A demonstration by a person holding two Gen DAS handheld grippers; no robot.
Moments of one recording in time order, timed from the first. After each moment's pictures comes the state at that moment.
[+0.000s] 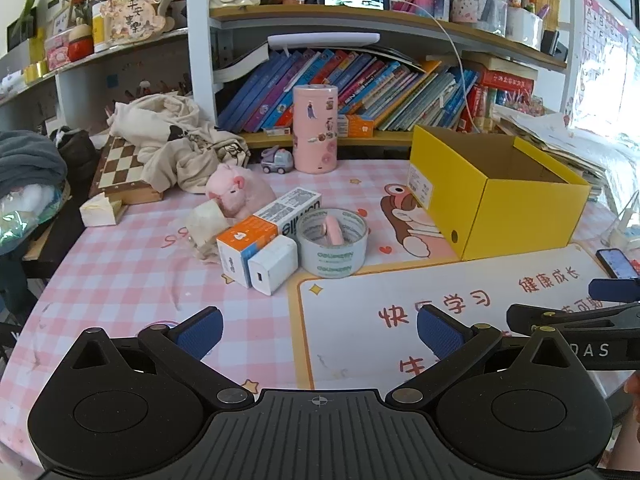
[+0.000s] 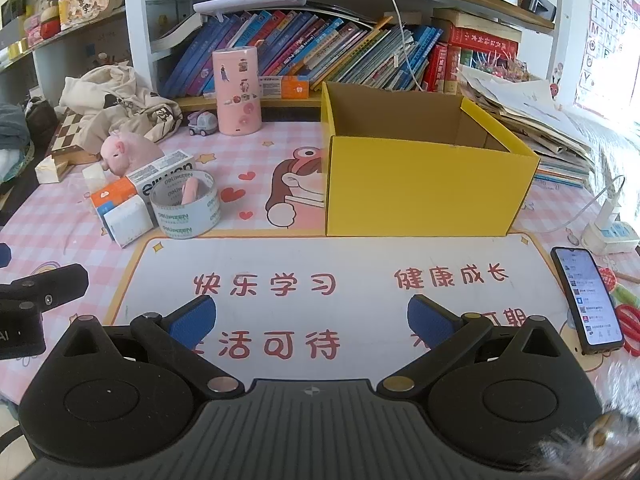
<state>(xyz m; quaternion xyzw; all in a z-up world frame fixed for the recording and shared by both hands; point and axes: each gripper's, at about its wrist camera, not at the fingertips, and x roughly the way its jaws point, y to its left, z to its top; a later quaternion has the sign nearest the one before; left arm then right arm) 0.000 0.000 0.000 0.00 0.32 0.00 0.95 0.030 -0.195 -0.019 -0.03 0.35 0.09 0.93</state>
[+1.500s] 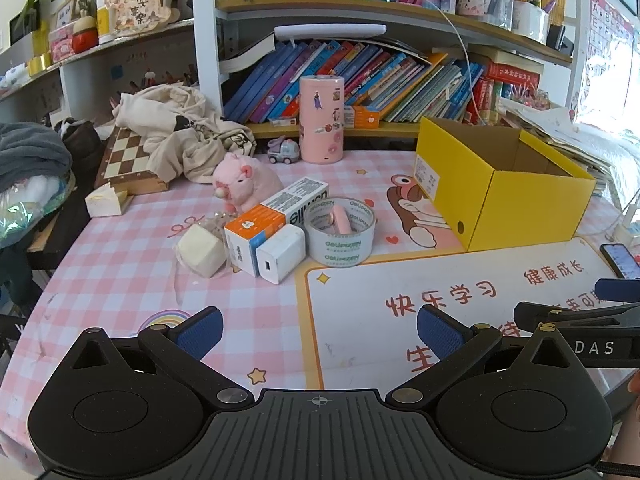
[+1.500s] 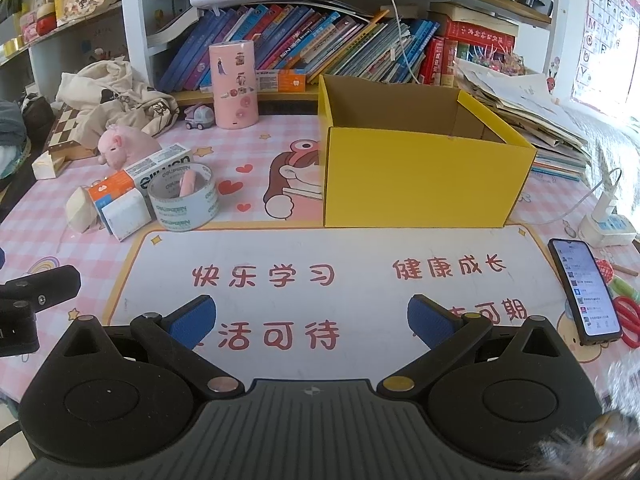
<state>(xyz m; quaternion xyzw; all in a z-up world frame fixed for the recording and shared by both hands) -0.002 0.008 -0.001 -0.01 0.33 0.01 0.94 0.027 -0.195 -0.021 -0.03 0.36 0.09 0.93</state>
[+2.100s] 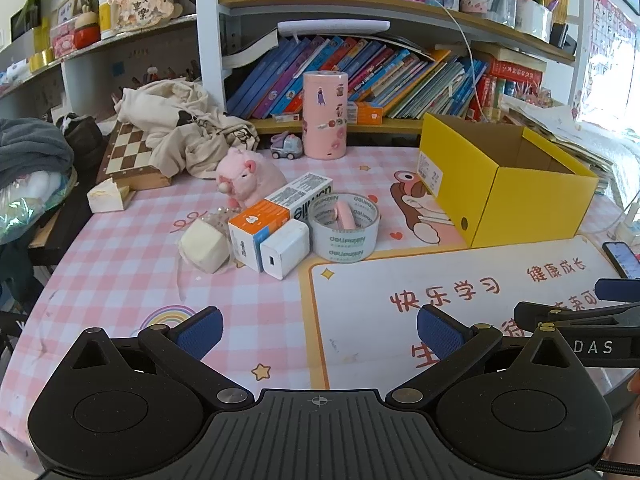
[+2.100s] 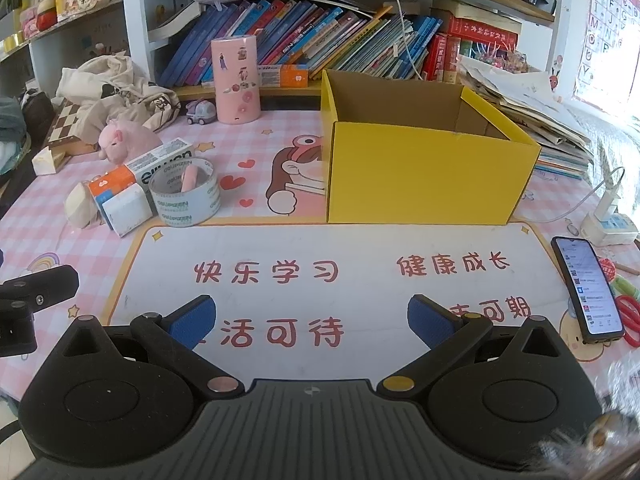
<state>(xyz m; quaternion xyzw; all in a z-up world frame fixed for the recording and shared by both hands) -0.002 0.008 -0.003 -0.01 0.34 0.01 0.94 0.028 -0.192 -0.023 -0.03 0.36 0.09 0.93</state>
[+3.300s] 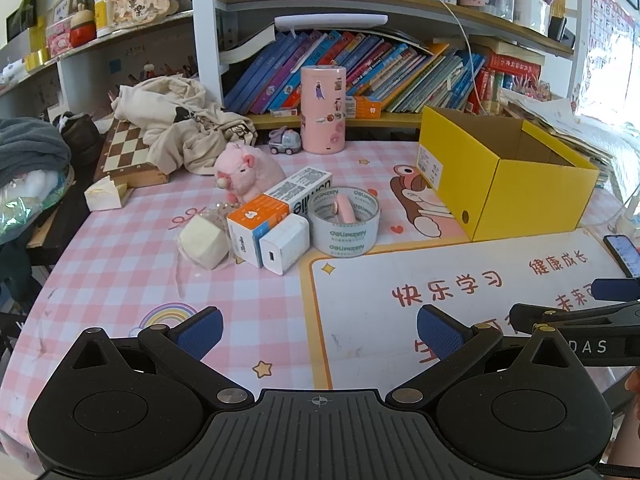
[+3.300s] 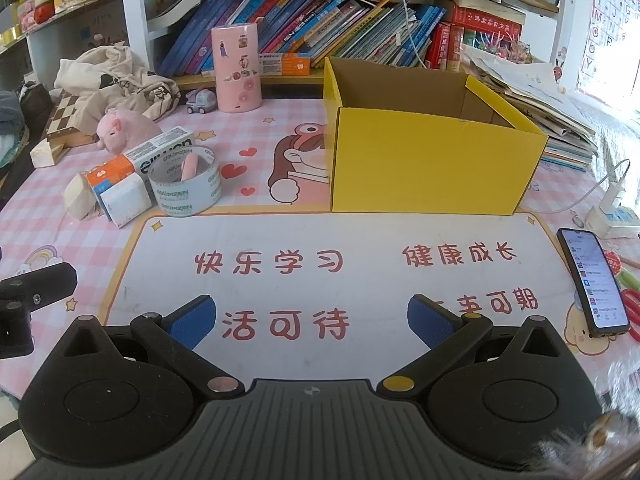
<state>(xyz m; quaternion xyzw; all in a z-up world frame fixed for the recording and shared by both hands) 0.001 0.009 -0.006 -0.01 0.35 0.02 0.94 0.034 -0.189 -0.030 -0.03 0.38 0.09 0.92</state>
